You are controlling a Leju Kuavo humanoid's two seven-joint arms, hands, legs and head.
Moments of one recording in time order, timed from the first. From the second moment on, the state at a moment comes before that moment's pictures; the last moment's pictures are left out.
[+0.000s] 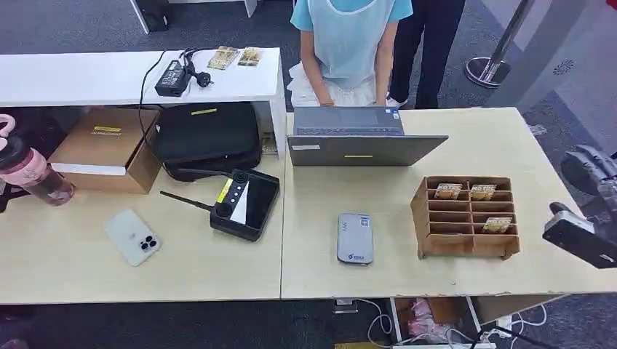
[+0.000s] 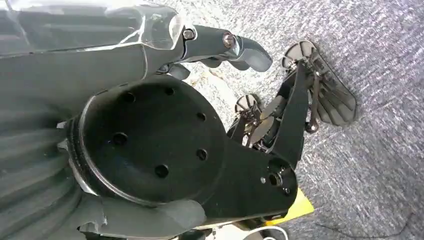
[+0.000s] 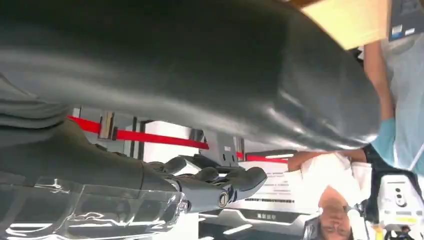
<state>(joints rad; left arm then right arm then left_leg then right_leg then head) -0.08 -0.22 1.32 -0.21 -0.36 0.11 -0.08 -0.10 -0.69 -0.12 -1.63 0.65 0.23 -0.20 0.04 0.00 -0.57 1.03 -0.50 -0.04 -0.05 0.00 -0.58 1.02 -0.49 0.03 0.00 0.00</state>
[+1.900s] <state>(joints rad) -0.09 -0.24 1.35 -0.21 -0.33 0.13 -0.09 -0.29 -0.74 -0.04 -1.50 0.48 0.27 -0.23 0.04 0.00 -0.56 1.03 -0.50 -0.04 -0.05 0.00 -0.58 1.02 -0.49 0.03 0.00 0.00</state>
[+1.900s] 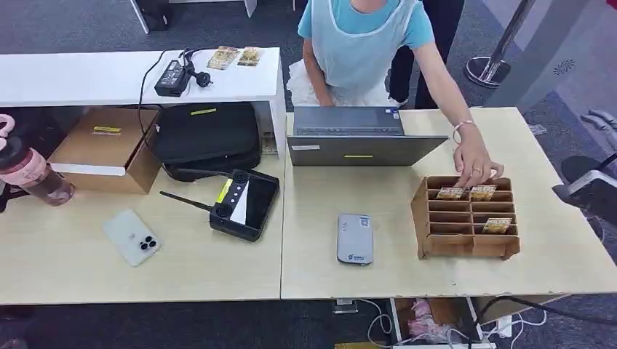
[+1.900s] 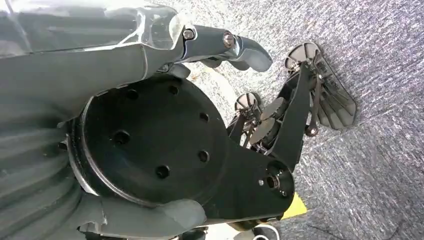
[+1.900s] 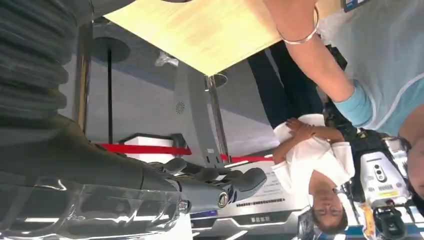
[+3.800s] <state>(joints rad) -0.08 -0.23 1.35 -0.21 -0.36 0.10 -0.07 -0.16 -0.71 -0.14 -1.60 0.54 0.25 -0.22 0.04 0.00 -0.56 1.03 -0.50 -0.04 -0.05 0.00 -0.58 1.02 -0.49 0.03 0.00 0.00</state>
